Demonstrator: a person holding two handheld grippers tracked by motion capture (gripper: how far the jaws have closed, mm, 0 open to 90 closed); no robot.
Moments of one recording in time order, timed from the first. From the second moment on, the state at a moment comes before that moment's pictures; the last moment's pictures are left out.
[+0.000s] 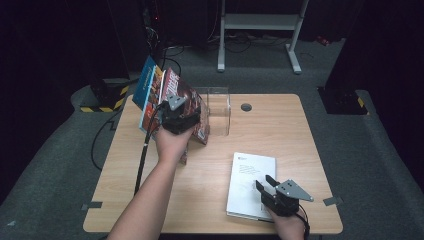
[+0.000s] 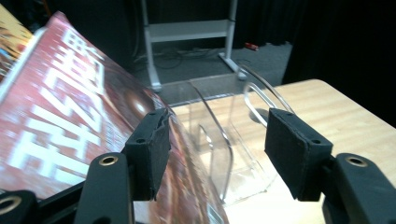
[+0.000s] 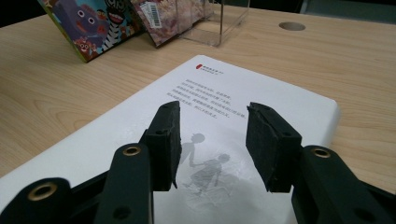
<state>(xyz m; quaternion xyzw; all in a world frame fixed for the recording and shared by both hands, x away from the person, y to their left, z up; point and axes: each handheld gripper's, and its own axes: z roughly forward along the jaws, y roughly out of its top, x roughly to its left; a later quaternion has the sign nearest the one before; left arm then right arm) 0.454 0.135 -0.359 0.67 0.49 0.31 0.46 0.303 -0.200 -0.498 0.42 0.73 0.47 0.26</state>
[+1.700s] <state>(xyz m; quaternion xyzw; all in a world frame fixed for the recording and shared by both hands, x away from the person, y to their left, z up) 0.342 0.126 -0.491 0.75 0.41 0.17 0.49 0.317 -0.227 -0.515 0.49 0.71 0.45 0.21</state>
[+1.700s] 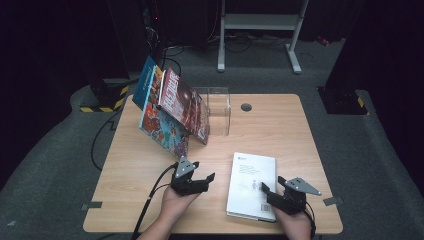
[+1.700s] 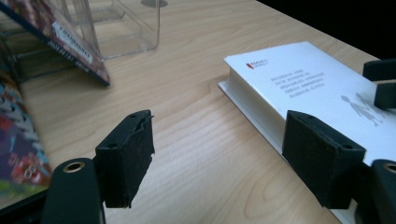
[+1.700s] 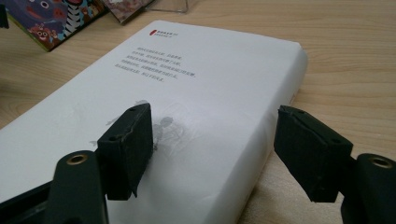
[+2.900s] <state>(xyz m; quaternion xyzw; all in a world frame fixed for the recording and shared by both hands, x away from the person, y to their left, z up) 0.327 0.153 -0.507 0.75 0.43 0.14 0.48 0.317 -0.210 -0.514 0.50 0.71 0.44 0.22</state>
